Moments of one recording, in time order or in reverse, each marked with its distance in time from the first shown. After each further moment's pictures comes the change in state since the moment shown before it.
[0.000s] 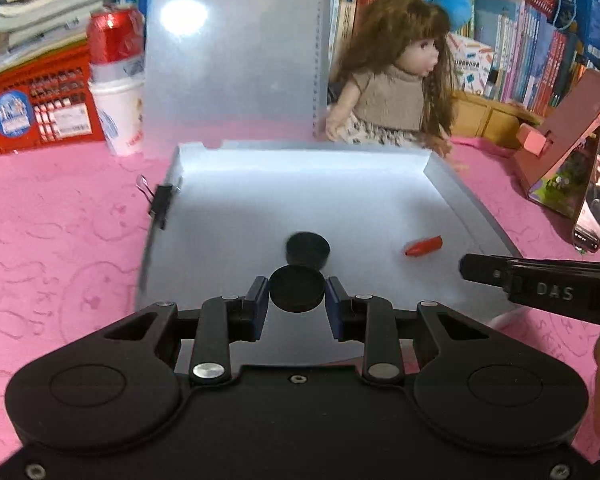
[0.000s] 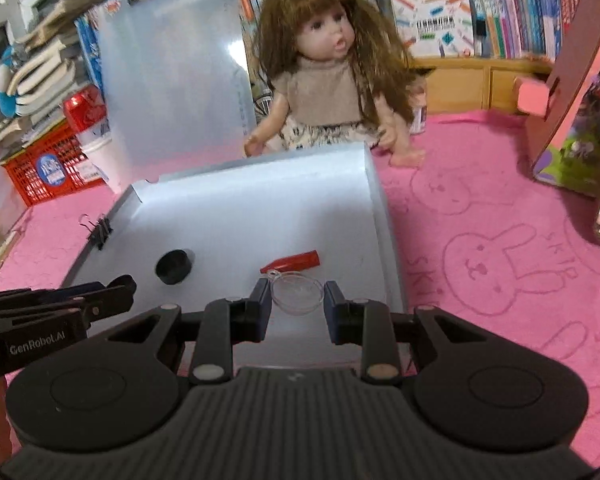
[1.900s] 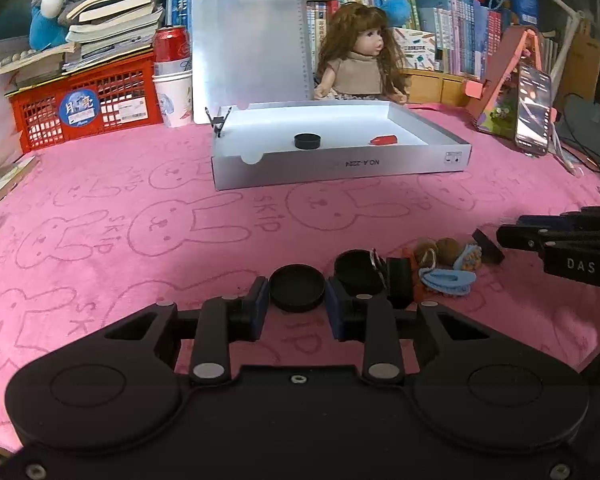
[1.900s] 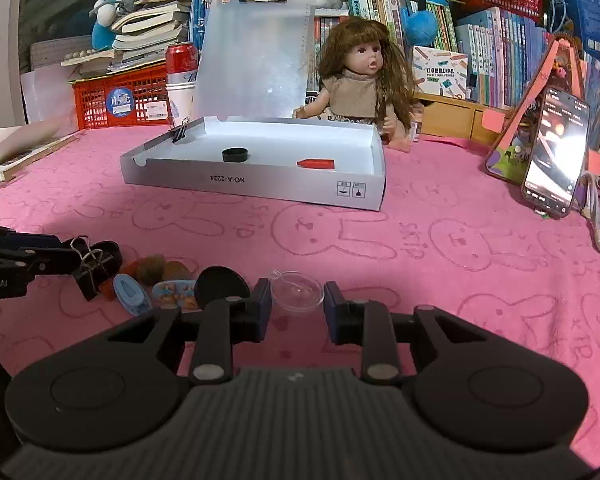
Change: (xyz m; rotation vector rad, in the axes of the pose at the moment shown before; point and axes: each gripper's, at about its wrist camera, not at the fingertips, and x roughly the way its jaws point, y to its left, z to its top) left arm -0.143 0.007 -0.185 0.108 -0.144 0.050; right arm -0.124 0.012 -0.161 -0.277 -0.182 -0.024
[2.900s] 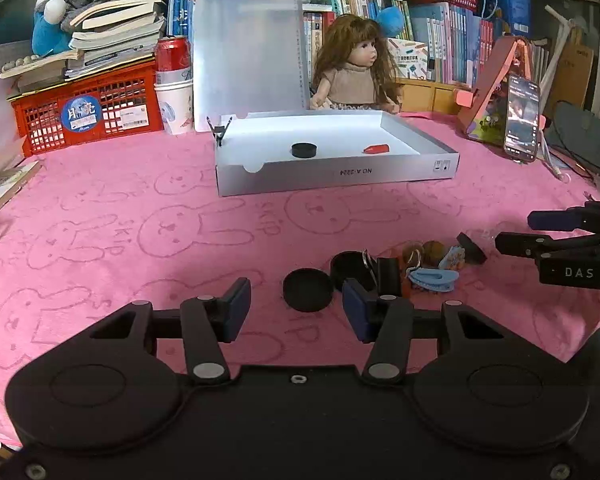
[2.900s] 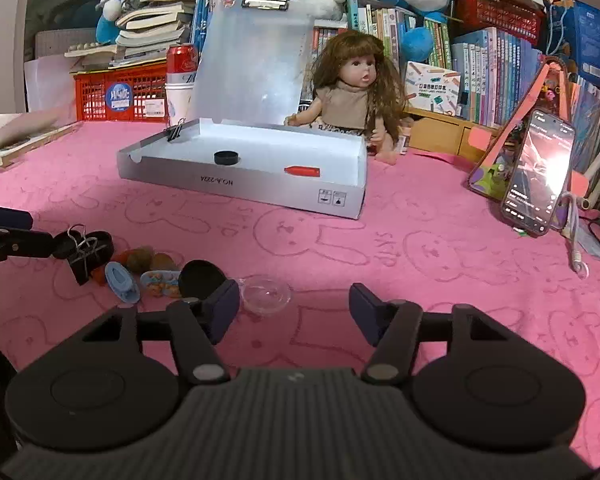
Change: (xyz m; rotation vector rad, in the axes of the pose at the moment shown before) left arm -0.023 0.003 -0.002 0.006 -0.014 -0.022; right arm -0.012 -0.005 -0.003 -0.055 0.000 -0.031
